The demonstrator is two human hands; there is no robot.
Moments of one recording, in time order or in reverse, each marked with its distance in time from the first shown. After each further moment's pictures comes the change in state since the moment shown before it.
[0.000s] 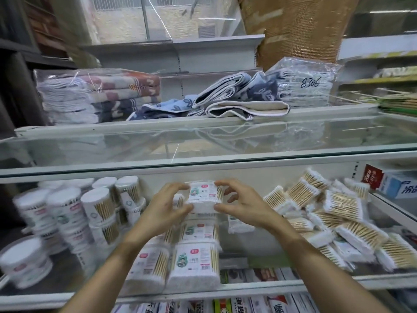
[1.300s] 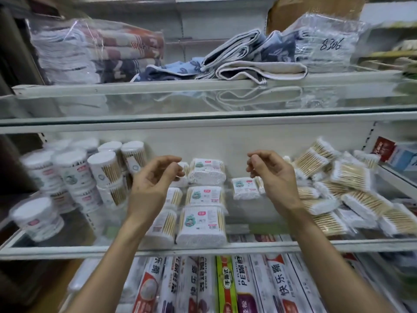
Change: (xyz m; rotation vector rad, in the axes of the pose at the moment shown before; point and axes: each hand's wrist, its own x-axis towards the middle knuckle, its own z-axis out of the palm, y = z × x) left_hand -0.069 0.029 -0.012 -0.726 0.347 -0.095; right_hand -0.049 -0.014 0.005 0.531 0.440 0.074
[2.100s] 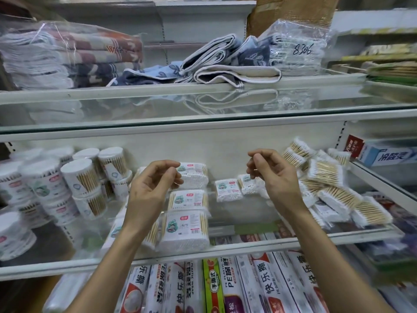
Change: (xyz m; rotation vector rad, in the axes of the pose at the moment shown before) left_hand -0.001 0.002 0.030 -0.060 -0.076 0.008; right_hand -0.010 -0.022 -0.035 -0.008 0.048 -0.068
